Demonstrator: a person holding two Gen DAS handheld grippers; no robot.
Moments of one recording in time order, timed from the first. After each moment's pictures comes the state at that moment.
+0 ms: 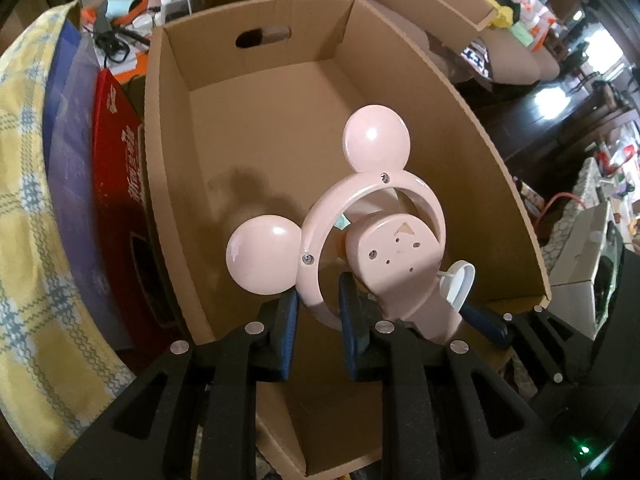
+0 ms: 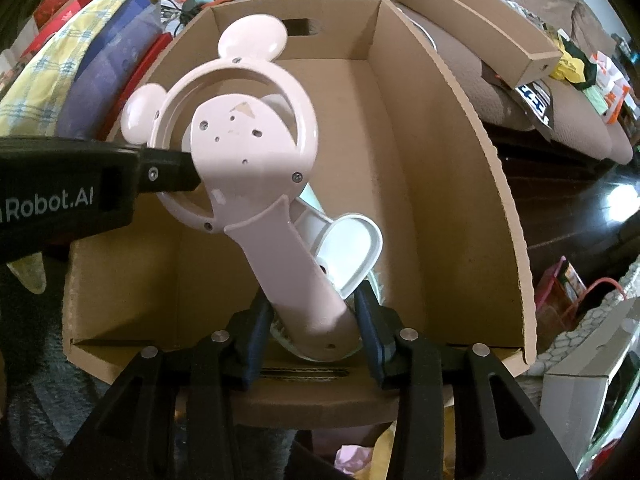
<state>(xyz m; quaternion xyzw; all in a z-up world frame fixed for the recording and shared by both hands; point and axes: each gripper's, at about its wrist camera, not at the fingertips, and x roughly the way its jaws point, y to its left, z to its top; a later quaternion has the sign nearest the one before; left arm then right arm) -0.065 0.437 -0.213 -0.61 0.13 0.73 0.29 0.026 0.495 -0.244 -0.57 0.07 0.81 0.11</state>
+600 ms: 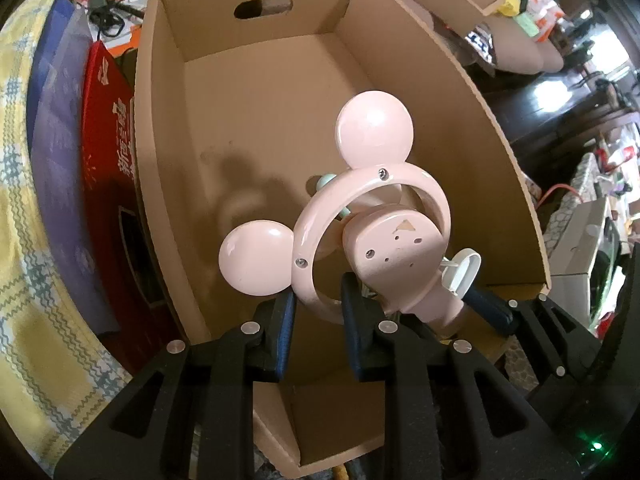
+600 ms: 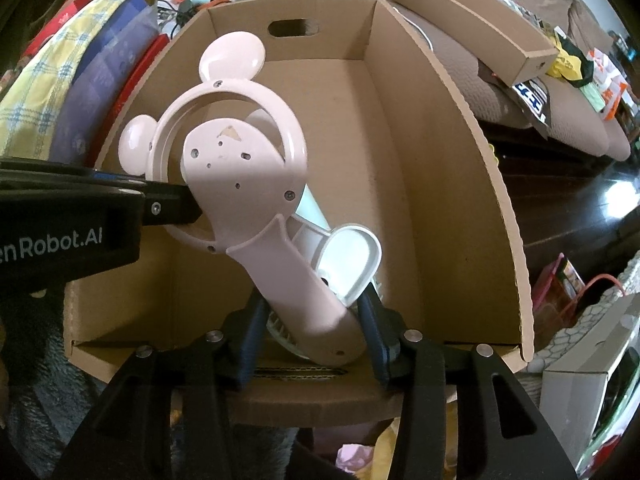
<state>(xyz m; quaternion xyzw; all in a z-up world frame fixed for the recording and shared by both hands) -0.070 0.434 -0.221 -0.64 0.12 0.70 0.29 0.027 0.496 -0.241 -0.57 0.07 0.81 0.11</state>
